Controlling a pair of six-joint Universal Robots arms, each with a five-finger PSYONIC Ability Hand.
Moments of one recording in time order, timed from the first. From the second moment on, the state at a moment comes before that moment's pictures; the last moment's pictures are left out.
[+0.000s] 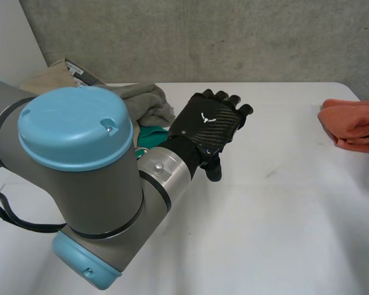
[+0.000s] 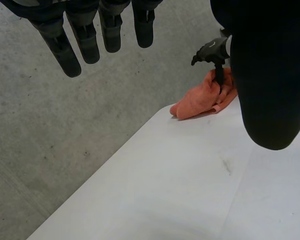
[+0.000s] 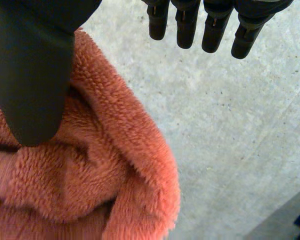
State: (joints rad) left arm 3.87 -1.99 -1.25 3.16 -1.54 3.42; right arm 1.44 -0.27 0.30 -0.03 1.65 2.90; left_hand 0.19 0.20 0.20 0.19 0.05; right_hand 0.23 0.21 0.21 0.21 0.04
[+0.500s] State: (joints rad) left arm 4.27 -2.00 -1.18 3.31 -1.54 3.44; right arm 1.62 -1.20 1.59 -0.41 1.26 2.75; left_hand 0.19 0.20 0.20 0.19 0.05; right_hand 0.23 0.21 0.21 0.21 0.04
